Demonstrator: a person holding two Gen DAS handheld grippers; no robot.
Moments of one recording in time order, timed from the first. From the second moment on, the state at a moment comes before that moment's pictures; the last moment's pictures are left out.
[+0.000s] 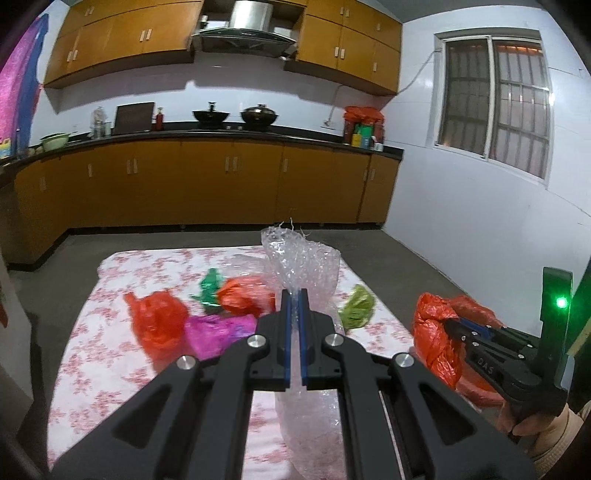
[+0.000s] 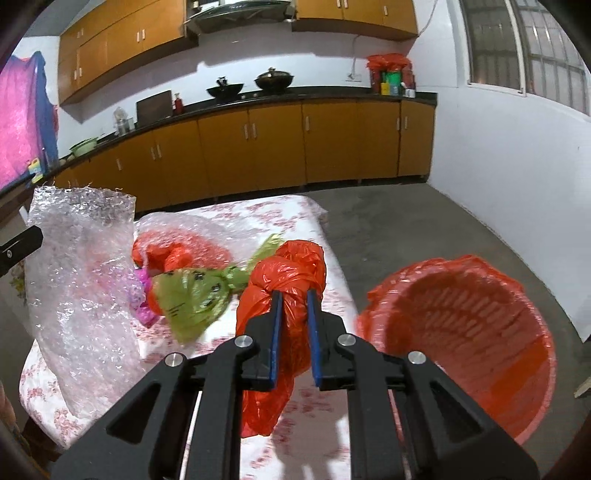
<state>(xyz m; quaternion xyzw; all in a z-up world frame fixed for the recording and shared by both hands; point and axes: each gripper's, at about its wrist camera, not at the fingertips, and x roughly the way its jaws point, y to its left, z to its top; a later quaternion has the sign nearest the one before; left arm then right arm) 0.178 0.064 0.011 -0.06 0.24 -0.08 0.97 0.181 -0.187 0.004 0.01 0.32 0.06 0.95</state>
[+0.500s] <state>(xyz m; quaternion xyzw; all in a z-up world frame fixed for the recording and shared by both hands) 0.203 -0.053 0.015 -0.07 0.24 -0.20 0.95 0.162 -0.285 0.019 0.03 0.30 -0.05 0.95</state>
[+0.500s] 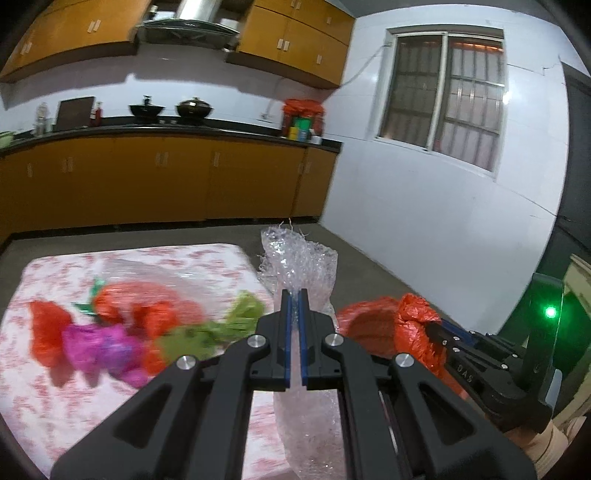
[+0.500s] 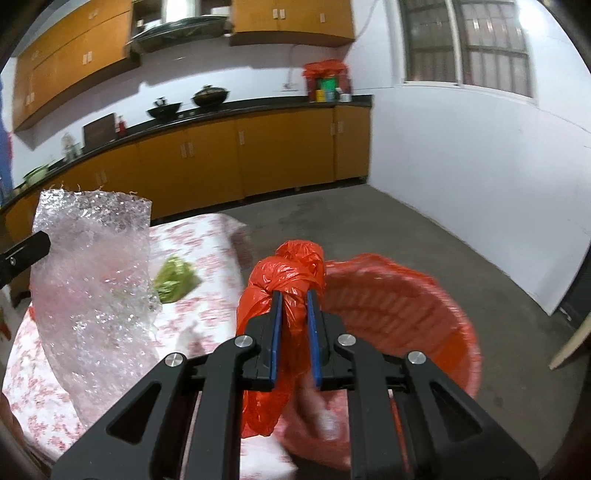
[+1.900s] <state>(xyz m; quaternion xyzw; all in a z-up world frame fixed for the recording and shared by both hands) 0.267 -0.173 -0.023 -0.07 0.31 -0.26 0.91 0.148 -0.375 0.007 0.08 0.28 -0.15 0.94</state>
